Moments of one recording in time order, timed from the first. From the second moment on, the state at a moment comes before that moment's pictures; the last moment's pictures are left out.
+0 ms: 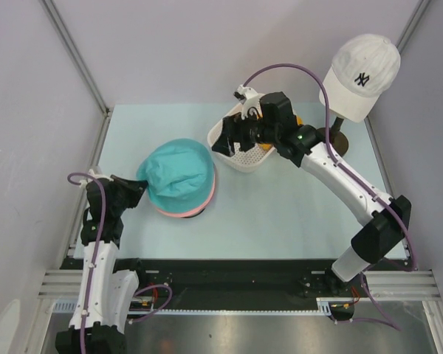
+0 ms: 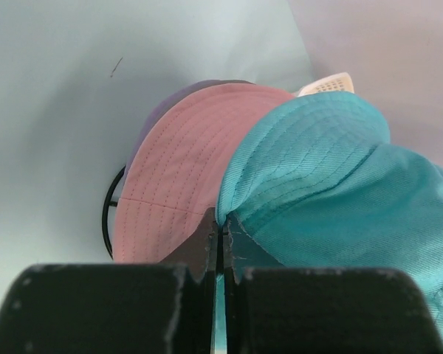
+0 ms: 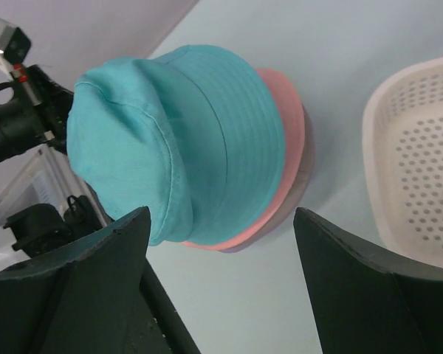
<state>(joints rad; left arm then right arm) 0.15 0.65 0.53 -0.34 0.20 -0.98 0.65 1.59 1.63 -0.45 -0.37 0.26</state>
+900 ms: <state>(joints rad) 0.18 0.76 0.54 -0.25 0.29 -0.79 0.54 1.93 1.59 0.01 -0.95 0.48</state>
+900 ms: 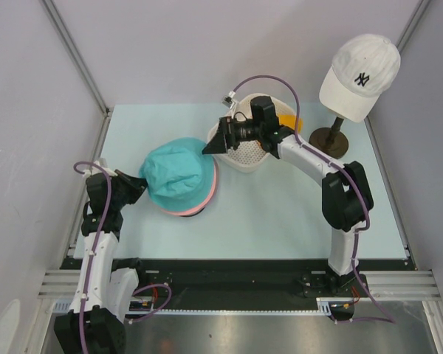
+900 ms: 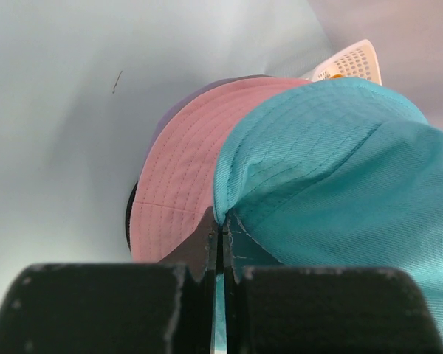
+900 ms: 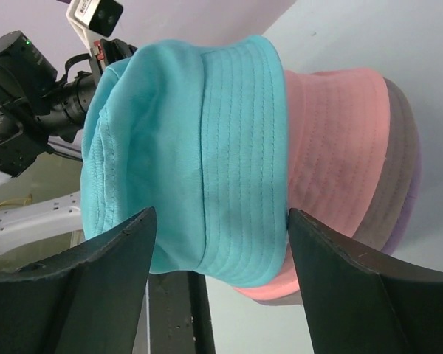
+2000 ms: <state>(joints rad) 0.18 0.75 0.53 -0.25 0.29 -0.72 0.57 2.15 1.89 -0.36 -0.74 0.43</state>
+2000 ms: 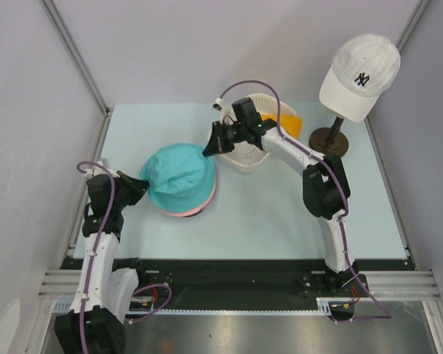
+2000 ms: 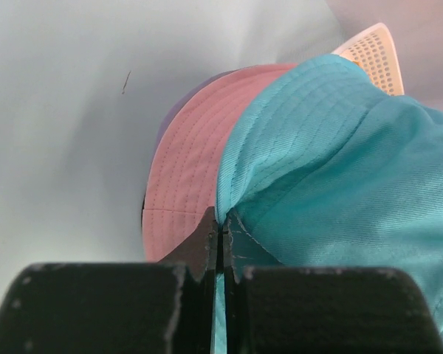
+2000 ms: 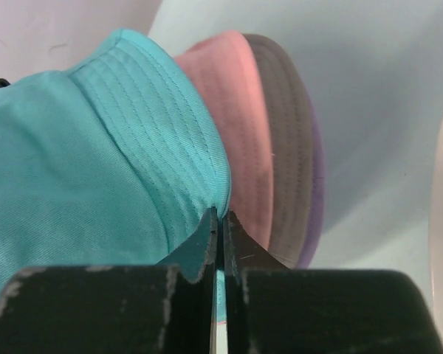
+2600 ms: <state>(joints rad) 0.18 0.83 0.44 -0.08 0.33 -0.73 0.60 2.15 1.84 -0.39 -0.60 0.40</state>
